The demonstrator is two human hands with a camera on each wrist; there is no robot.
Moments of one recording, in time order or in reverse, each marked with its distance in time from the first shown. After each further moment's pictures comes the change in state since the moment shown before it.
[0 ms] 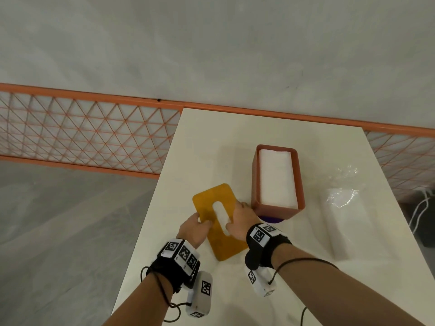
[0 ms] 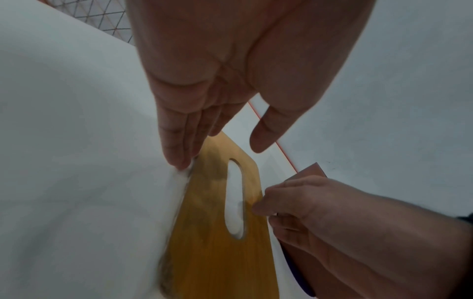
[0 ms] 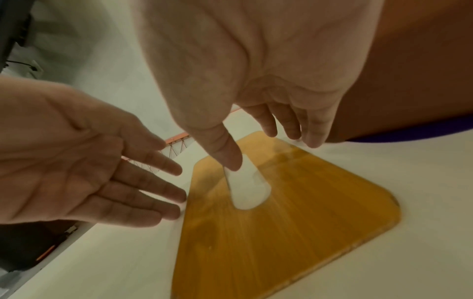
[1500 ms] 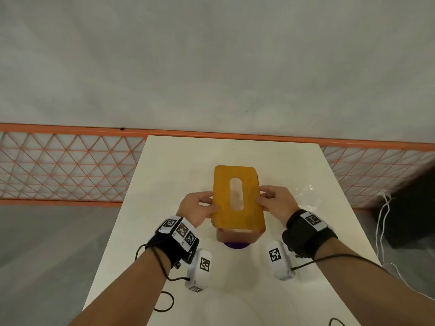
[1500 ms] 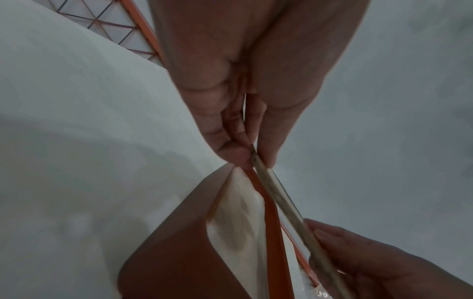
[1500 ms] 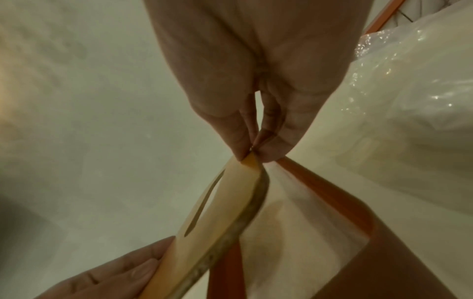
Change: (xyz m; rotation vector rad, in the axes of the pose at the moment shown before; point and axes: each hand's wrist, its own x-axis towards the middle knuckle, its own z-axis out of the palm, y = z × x) left_hand 0.025 0.132 0.035 -0.197 -0.076 0.476; right_hand -0.009 0.115 -0.160 0.678 0.350 0.032
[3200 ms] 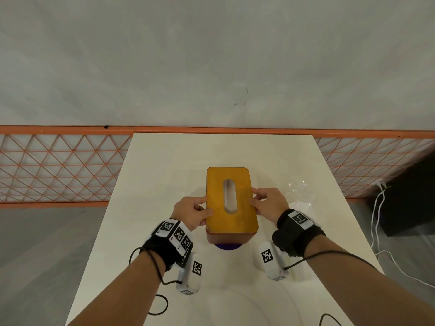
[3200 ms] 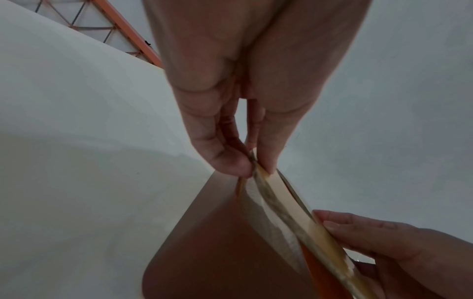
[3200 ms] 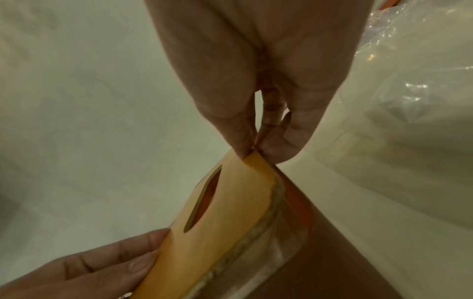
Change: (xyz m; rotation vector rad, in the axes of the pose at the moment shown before) left_hand 0.027 -0.017 0.017 0.156 -0.043 -0.057; right_hand 0.025 0.029 0.002 -0.045 -0.011 0.050
